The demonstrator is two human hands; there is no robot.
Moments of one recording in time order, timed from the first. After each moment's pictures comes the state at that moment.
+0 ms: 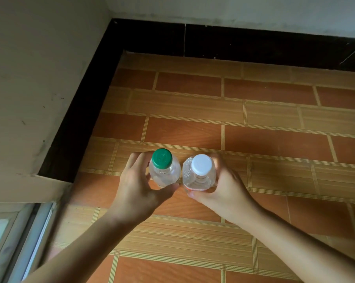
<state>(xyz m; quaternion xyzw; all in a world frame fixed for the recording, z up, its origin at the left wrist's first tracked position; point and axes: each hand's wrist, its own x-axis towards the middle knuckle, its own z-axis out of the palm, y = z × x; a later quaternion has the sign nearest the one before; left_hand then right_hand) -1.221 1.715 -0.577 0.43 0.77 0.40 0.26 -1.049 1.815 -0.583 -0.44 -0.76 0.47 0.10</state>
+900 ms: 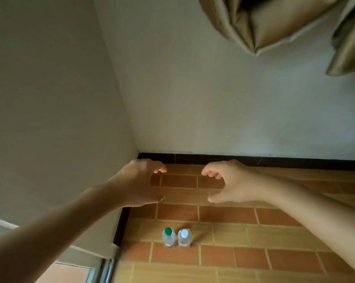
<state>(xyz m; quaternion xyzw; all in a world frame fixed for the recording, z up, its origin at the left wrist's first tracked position) -1.241 1.740 -0.035 0.63 0.75 0.05 0.20 -1.016 1.856 -0.026 -0.37 -0.87 0.32 -0.10</state>
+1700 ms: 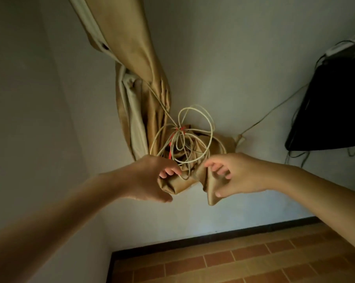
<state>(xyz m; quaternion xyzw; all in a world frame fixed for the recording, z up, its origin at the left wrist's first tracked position) -1.089 1.730 0.563 0.80 0.58 0.11 0.10 -0.844 1.798 0.571 -0.42 -0.88 0.21 0.05</state>
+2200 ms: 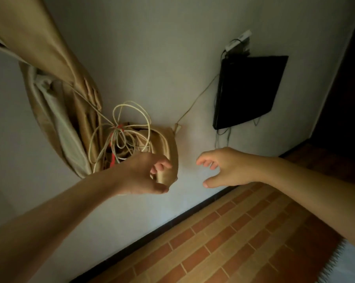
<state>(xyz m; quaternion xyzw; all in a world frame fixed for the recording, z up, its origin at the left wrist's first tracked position) -1.004 1.732 0.559 0.88 0.46 0.10 0.12 -0.755 1.702 0.565 -0.57 -0.80 0.17 0.08</state>
